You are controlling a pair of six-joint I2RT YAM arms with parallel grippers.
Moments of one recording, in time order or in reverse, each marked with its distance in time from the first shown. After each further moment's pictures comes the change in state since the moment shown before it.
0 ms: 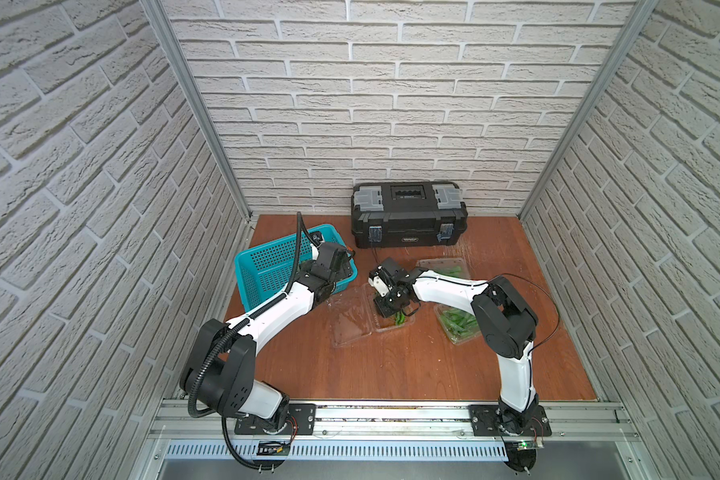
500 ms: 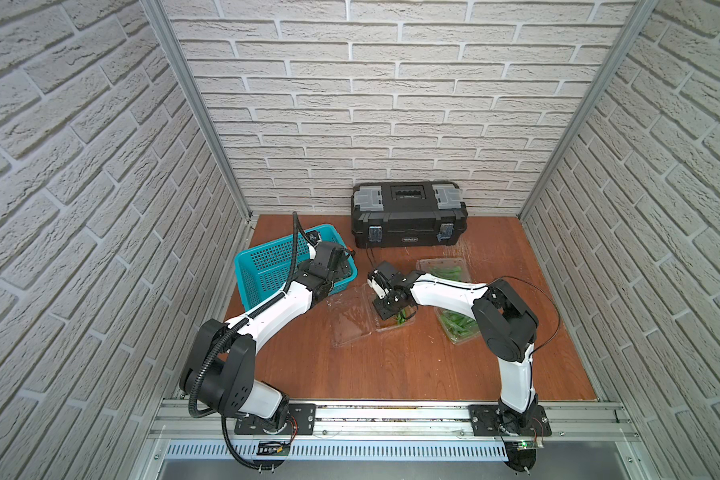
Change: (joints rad) left arm 0.019 0.000 -0.002 0.009 0.011 -0.031; right arm 0.023 -0.111 -0.072 0.004 0.151 0.020
